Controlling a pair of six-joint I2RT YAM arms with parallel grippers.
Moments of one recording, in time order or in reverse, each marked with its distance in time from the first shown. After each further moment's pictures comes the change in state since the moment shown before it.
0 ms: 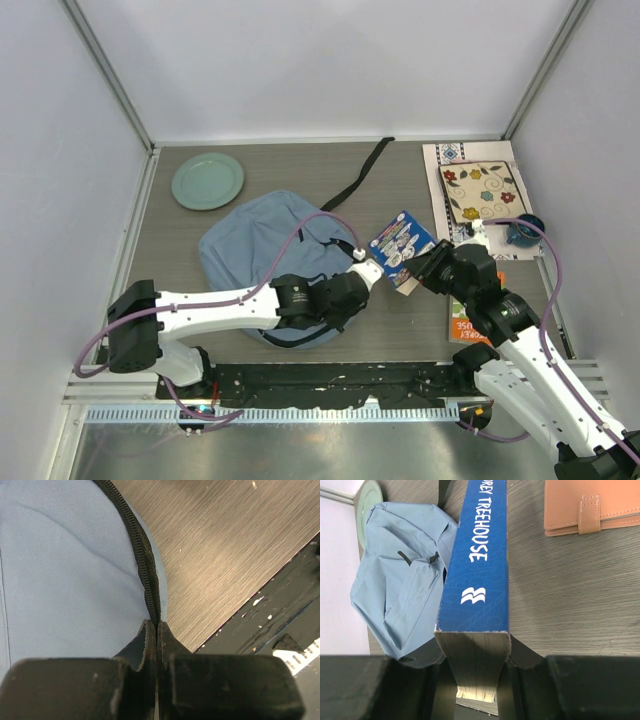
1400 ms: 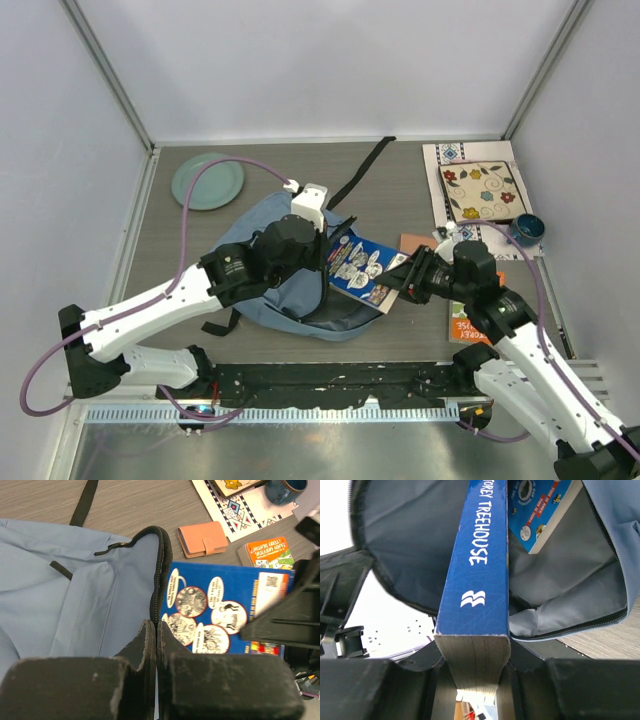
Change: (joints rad) left arm 0.203 -0.269 0.125 0.060 -0.132 -0.090; right arm -0.006 0.007 0.015 0.056 -0.538 0.190
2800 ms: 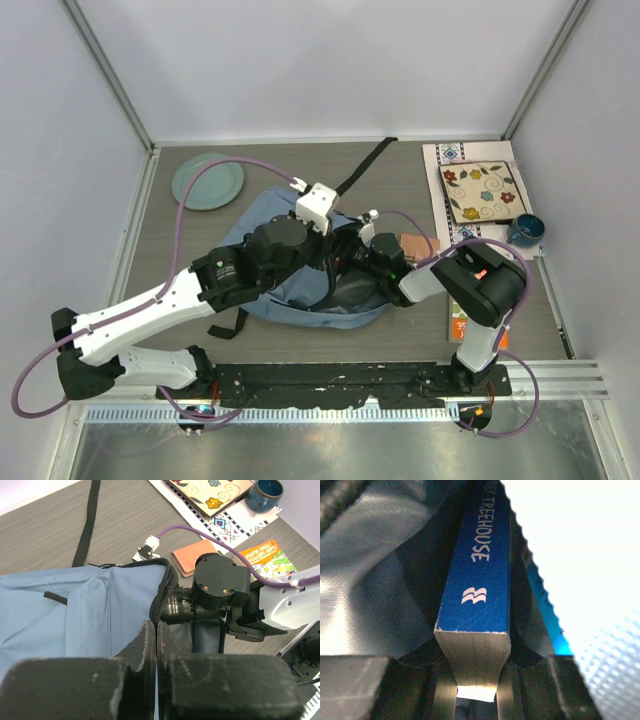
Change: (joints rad) left arm -0.035 -0.028 0.009 0.102 0.018 0.225; right arm 0.260 1.188 -0.035 1.558 0.145 0.307
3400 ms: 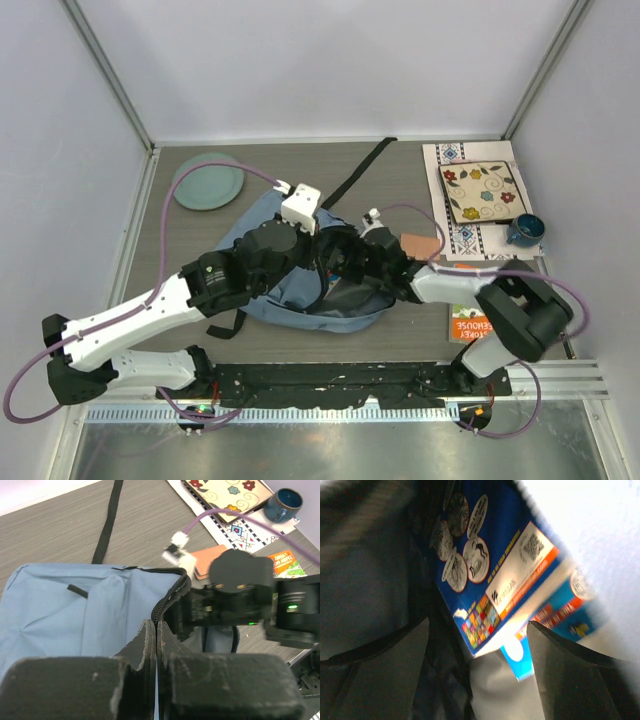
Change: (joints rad) left arm -0.003 -0.053 -0.028 -0.013 -0.095 -0.024; right arm 0.038 -0.189 0.082 -0.597 0.144 -0.305
